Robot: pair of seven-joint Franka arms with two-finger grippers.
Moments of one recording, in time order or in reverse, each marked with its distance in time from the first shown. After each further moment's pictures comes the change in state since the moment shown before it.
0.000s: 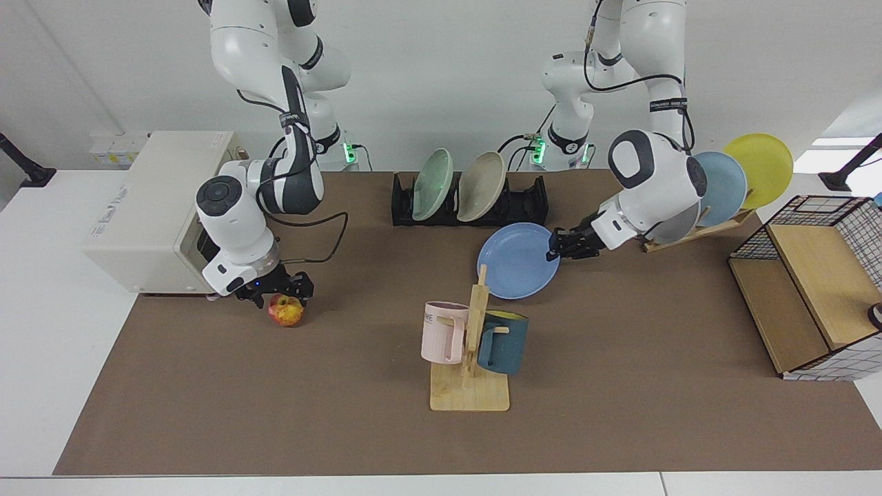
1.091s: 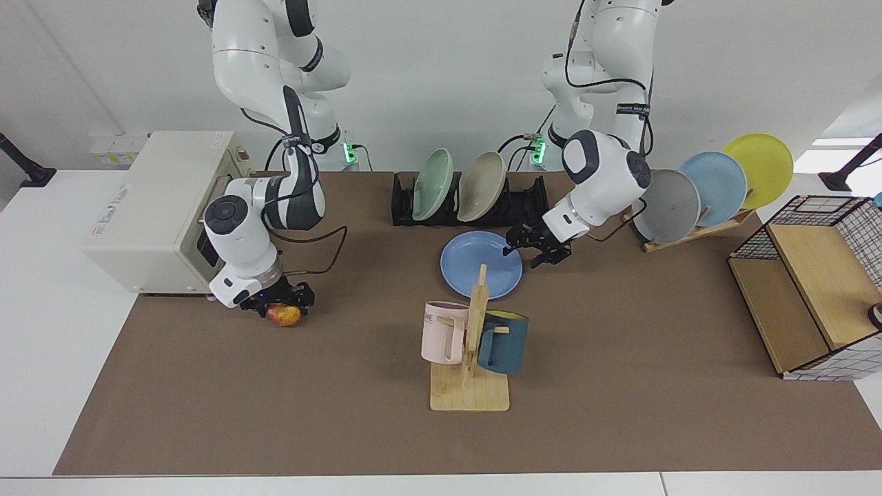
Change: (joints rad) left arm -0.040 0.000 -0.127 -0.076 -0.008 0.215 0.008; right arm -0.013 0.063 0.001 -0.030 0.000 0.083 -0.041
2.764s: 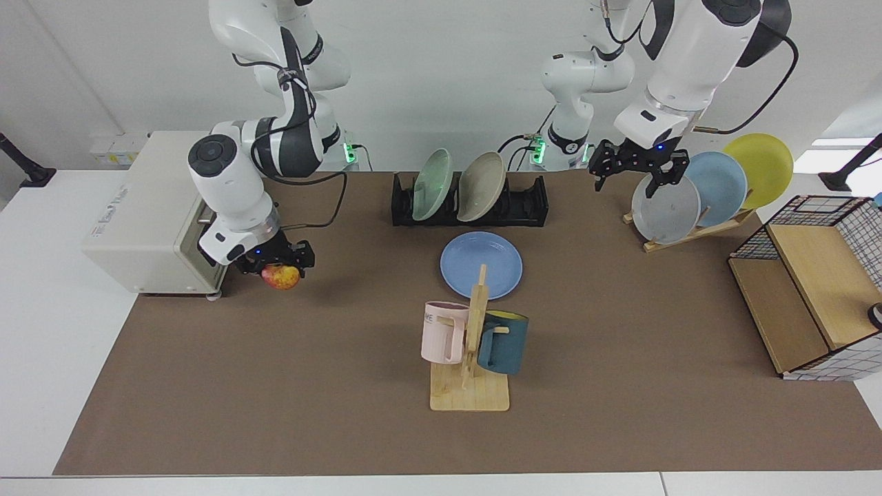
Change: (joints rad) left arm 0.044 -0.146 0.079 0.560 0.640 -0.733 -0.306; right arm 0.035 -0.209 0.005 0.038 -0.001 -0.288 -0.001
